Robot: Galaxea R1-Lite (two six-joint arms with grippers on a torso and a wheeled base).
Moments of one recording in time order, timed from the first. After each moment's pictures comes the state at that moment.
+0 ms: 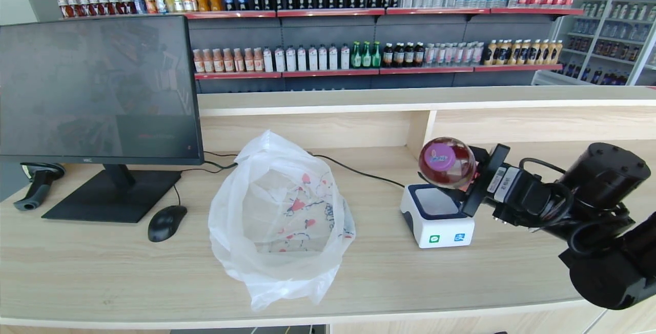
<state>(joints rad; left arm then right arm) 0.00 0.00 0.00 0.00 0.00 0.00 0.23 1.90 -0.56 -1.57 0.67 -0.86</state>
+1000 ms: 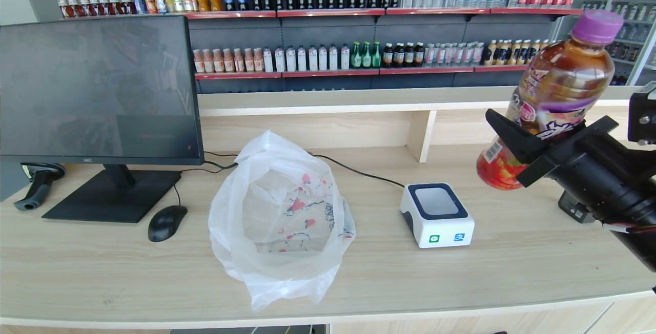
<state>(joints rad) 0.00 0.00 0.00 0.00 0.00 0.00 0.32 1.56 -0.41 -1.57 0.17 -0.20</state>
